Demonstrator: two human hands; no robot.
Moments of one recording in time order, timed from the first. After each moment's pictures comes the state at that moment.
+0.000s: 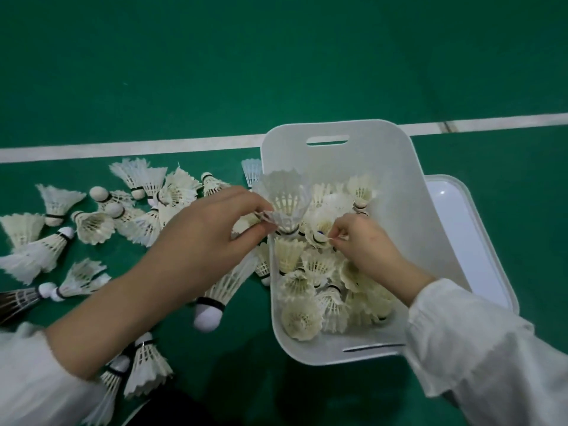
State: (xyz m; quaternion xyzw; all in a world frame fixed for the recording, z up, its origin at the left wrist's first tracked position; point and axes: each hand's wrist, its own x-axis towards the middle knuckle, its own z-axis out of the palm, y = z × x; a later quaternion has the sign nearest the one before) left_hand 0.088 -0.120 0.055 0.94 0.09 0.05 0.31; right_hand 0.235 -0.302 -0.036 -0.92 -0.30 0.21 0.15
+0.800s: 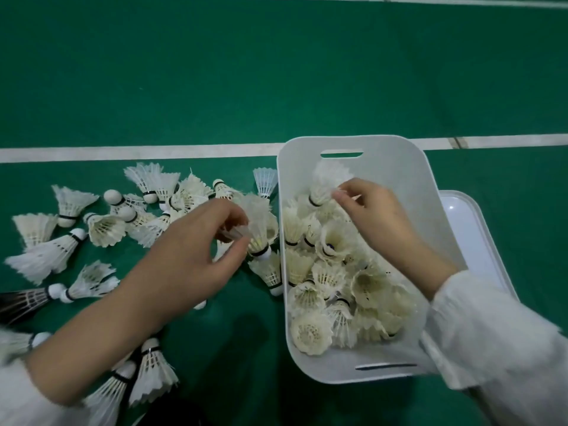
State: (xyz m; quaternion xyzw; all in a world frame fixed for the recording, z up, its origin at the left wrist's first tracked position) left_hand 0.063 -0.097 0.049 0.92 0.14 0.07 0.36; right_hand 0.250 -0.265 0.015 -0.91 -0.26 0.14 0.30
